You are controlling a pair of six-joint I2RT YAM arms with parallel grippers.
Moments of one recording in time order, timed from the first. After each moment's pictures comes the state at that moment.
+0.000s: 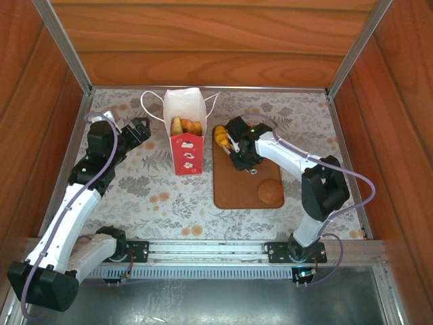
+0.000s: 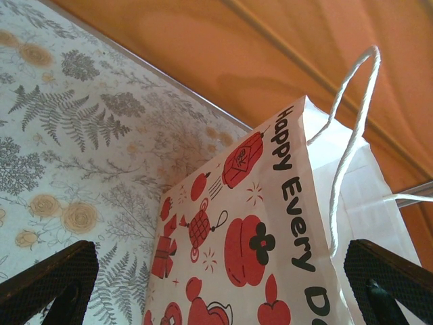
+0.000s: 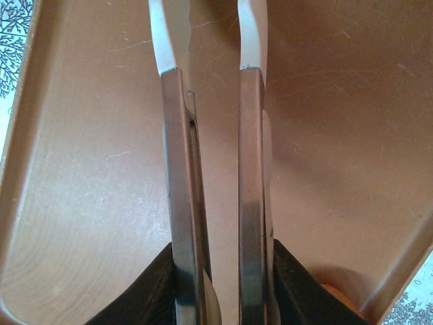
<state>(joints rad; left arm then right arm) -0.23 0.92 0.87 -0.34 0.01 -0.73 0.65 1.73 1.31 -0.97 0.13 0.14</state>
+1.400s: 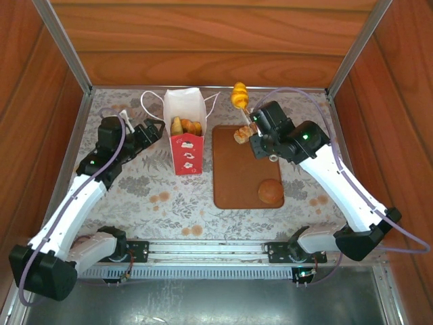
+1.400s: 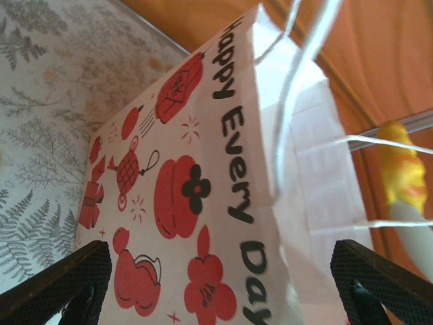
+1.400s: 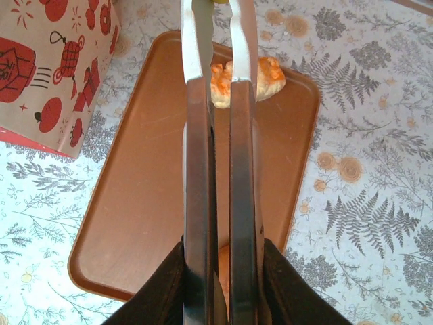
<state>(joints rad) -0.30 1.03 0.89 -0.31 0.21 -0.85 0.73 1.33 1.60 -1.26 0.32 0.21</state>
